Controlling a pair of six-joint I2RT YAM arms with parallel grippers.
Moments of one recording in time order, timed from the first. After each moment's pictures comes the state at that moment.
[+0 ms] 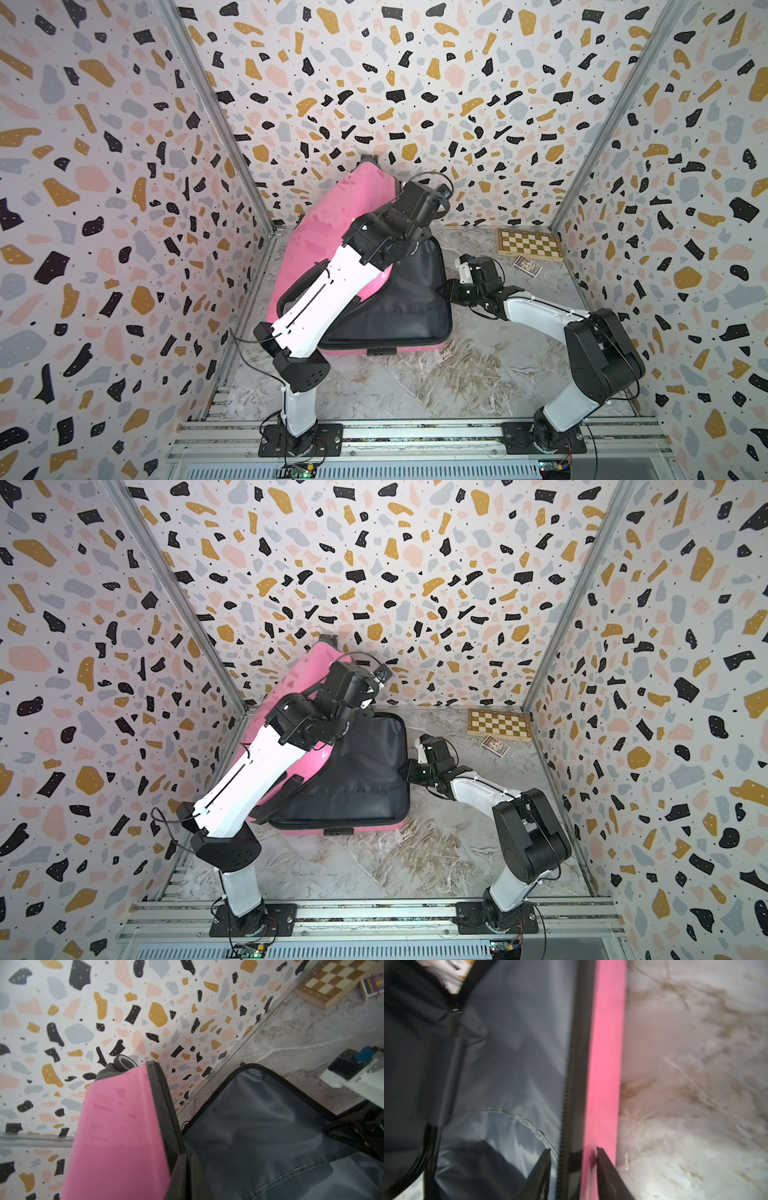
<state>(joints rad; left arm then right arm) -0.86 1.87 2.37 -1.10 -0.64 0.39 0.47 1.62 0.96 -0.02 -0.37 0.62</state>
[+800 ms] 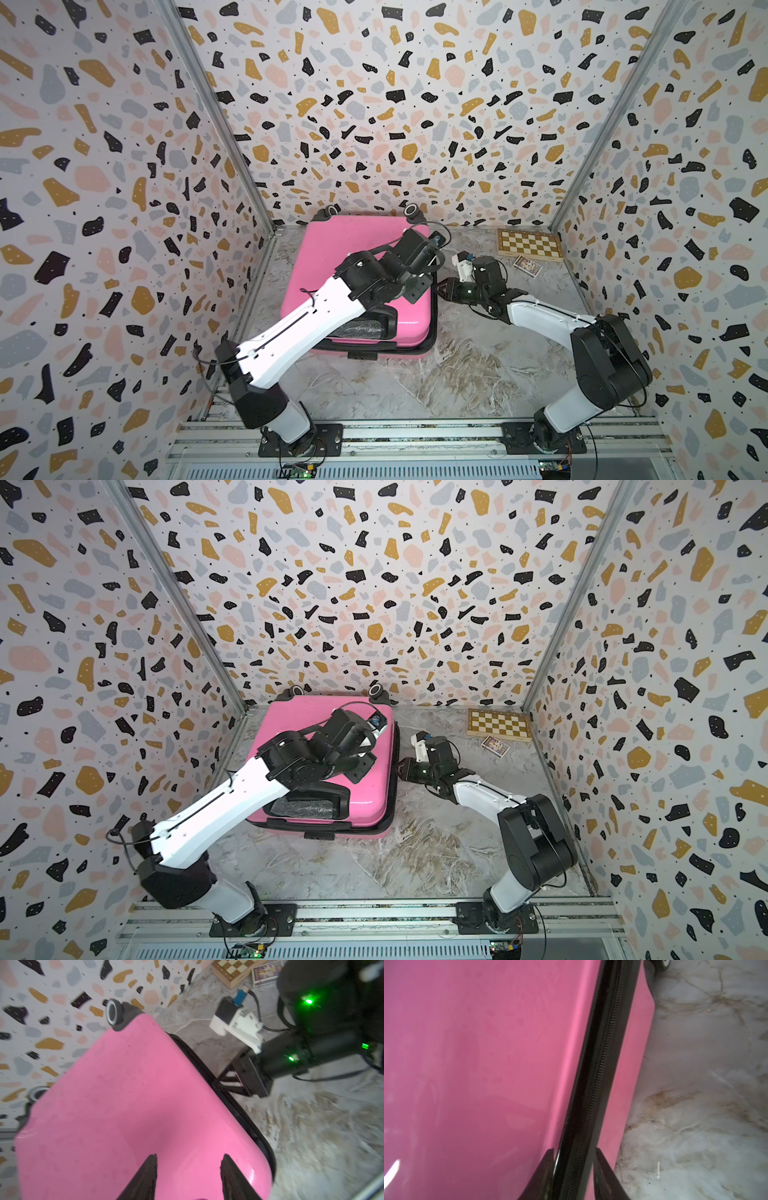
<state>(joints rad) -0.93 1.50 1.76 -1.09 -0.27 -0.02 0.44 1.60 0.93 0.06 -0.45 0.58</state>
